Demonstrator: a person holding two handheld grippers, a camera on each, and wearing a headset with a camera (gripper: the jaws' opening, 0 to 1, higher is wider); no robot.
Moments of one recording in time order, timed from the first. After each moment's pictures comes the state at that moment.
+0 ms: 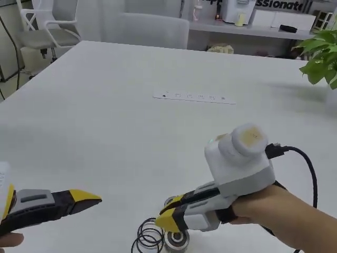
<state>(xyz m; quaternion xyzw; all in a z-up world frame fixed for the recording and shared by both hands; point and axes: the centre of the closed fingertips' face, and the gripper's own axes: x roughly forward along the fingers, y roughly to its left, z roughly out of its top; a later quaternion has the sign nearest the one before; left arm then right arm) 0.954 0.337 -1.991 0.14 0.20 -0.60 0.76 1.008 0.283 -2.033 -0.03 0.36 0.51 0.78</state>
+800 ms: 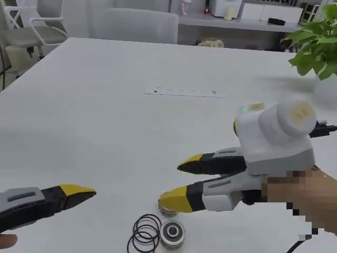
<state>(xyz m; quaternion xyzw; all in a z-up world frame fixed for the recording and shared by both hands) 0.961 0.335 -1.979 0.09 0.18 -0.60 0.77 1.016 0.253 -1.985 -0.06 0.27 0.48 0.83</state>
